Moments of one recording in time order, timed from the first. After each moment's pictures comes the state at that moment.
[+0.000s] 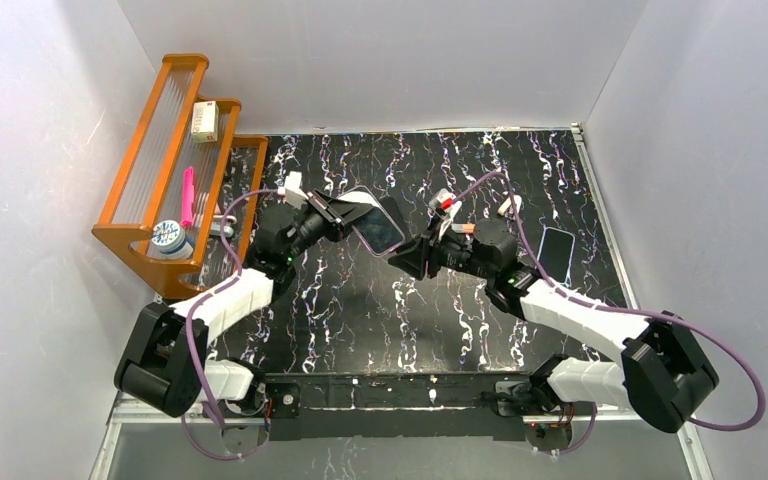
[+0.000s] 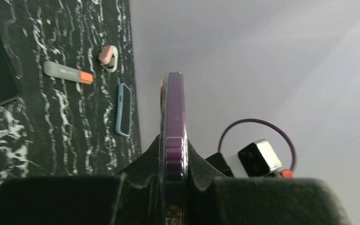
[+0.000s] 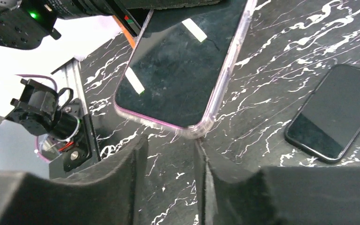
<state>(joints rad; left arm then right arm) -0.44 1.30 0.60 0.68 0.34 -1.43 0.72 1.21 0.61 0.47 -0.49 0.34</state>
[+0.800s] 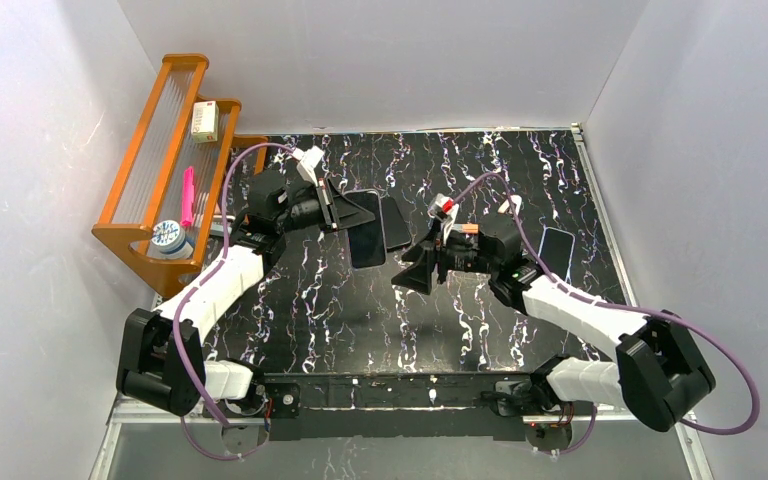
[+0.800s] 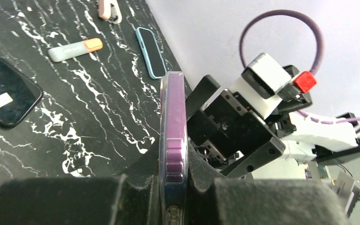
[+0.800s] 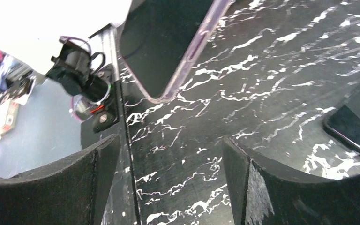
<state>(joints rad) -0.33 1.30 0.86 0.24 0.81 -0.83 0.64 1.20 0.61 0.39 -0.72 0.32</state>
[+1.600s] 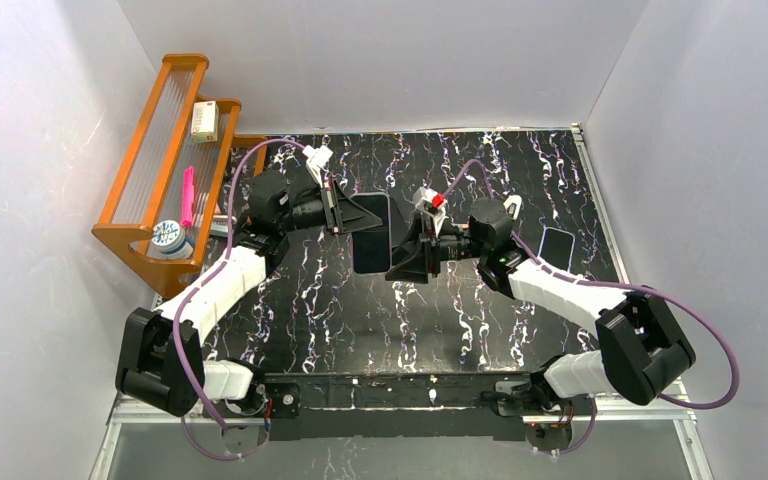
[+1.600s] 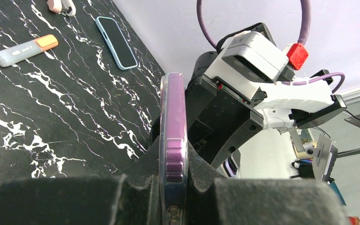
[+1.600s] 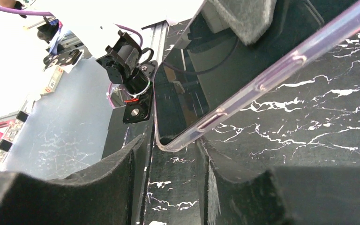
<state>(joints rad) -0.36 1.30 0.86 0.37 0.95 -0.88 0.64 1.35 0.71 0.56 -1.03 0.31</state>
